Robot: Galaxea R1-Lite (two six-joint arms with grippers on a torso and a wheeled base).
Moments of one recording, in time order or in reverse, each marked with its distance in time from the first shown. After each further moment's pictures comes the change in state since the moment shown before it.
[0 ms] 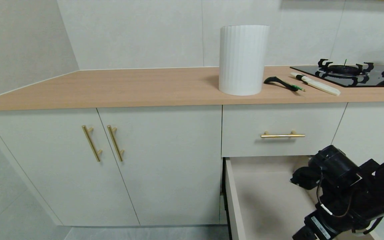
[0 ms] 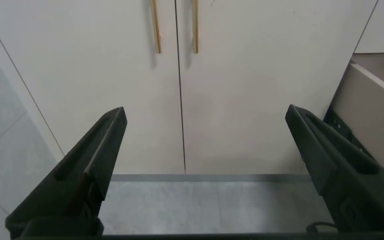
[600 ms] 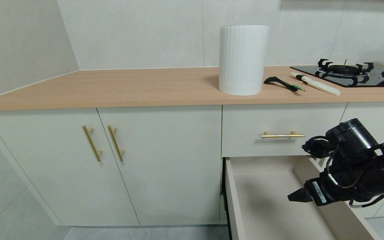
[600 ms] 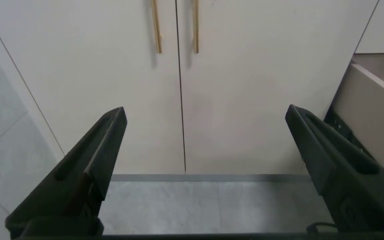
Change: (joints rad) left arm 0.000 0.000 0.000 0.000 0.000 0.000; right arm -0.082 -0.072 -0.066 -0.110 0.000 0.066
